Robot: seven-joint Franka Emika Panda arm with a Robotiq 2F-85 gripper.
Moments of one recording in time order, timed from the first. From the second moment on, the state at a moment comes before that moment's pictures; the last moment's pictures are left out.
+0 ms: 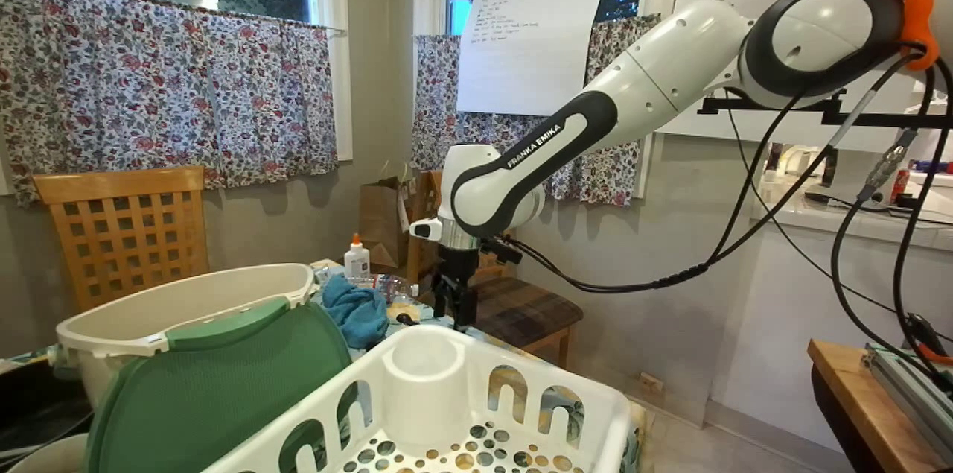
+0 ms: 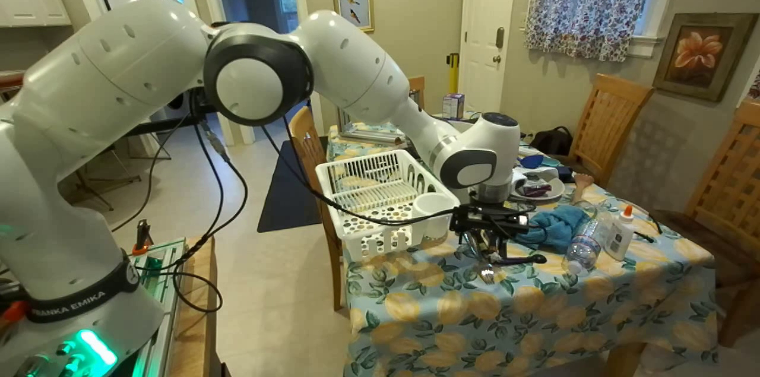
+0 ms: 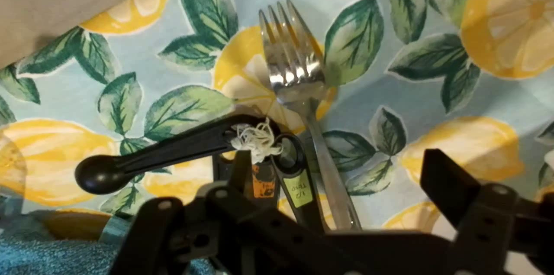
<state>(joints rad) -0.19 1.06 0.11 -1.28 -0.01 2.39 -1.00</state>
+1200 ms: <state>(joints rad) -0.18 1.10 0.08 -1.32 -0.02 2.50 -1.04</state>
